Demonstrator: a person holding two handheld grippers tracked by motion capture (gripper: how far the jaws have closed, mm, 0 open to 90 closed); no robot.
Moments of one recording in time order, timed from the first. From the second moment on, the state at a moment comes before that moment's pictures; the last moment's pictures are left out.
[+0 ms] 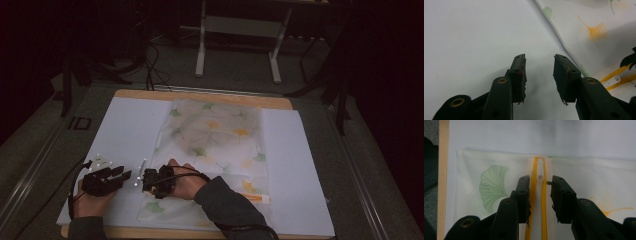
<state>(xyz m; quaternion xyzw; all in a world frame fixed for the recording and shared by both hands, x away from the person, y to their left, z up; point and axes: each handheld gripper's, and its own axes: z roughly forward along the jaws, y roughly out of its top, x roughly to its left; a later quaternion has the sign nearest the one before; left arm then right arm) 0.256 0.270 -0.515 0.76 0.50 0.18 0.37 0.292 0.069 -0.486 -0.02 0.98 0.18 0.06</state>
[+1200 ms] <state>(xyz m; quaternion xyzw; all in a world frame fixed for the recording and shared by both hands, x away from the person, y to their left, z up) 0.256 0.270 -0.515 0.76 0.50 0.18 0.37 0.304 0.092 -0.502 -0.01 0.99 0.13 0.02</state>
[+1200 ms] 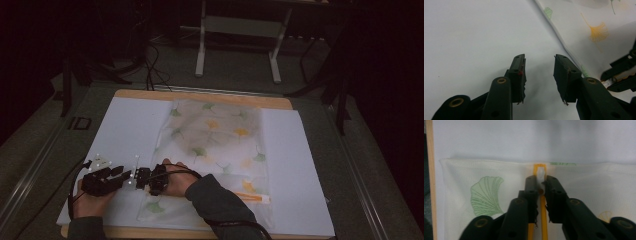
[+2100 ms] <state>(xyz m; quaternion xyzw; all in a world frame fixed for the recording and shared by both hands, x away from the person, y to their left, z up) 0.260 0.263 -0.517 0.77 0.49 0.14 0.38 0.297 0.085 -0.498 -0.01 0.99 0.16 0.04</state>
